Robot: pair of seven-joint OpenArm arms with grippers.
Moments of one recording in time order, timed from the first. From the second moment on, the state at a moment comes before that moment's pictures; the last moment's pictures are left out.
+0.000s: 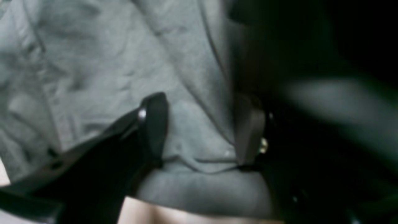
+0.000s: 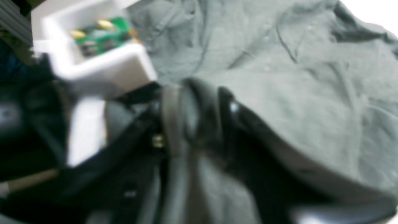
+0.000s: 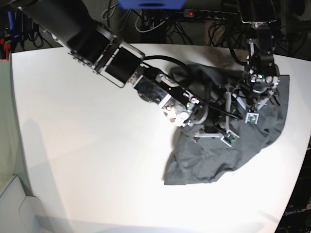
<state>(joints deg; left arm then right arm) 5.3 -10.1 -12.1 89.5 -3.2 -15.0 49.2 27.9 -8.2 -55.3 62.1 24.2 9.3 -26.4</state>
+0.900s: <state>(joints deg) 5.7 -6.5 -22.8 94.7 -2.4 -15.5 51.7 23.9 -2.2 -42.8 65.8 24.2 9.2 -26.6</state>
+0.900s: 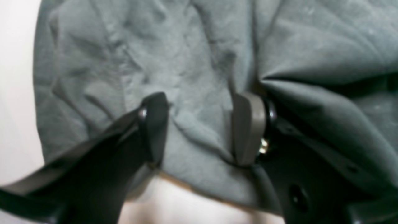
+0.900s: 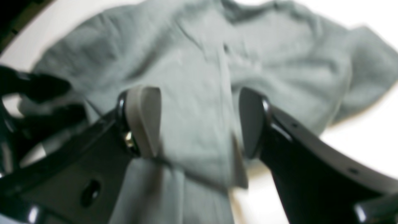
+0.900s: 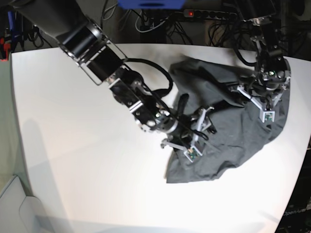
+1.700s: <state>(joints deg) 5.1 -9.5 -31.0 89.2 -2.4 -15.6 49.4 19.6 4.7 -39.7 68.6 24.2 9.3 -25.7</state>
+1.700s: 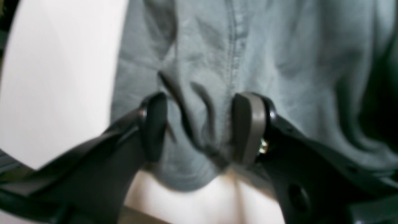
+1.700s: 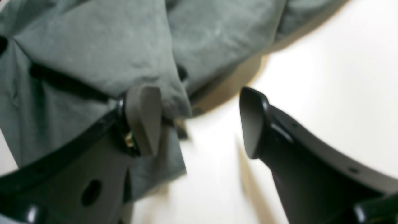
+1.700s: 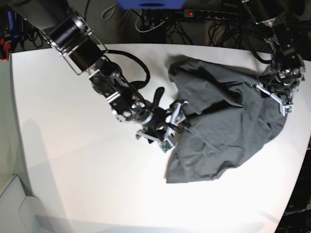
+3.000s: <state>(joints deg) 4.6 -10.3 -31.2 85.1 -2.4 -15.6 45.3 17.9 -1.8 -40.1 64.0 24.2 9.3 -26.0</state>
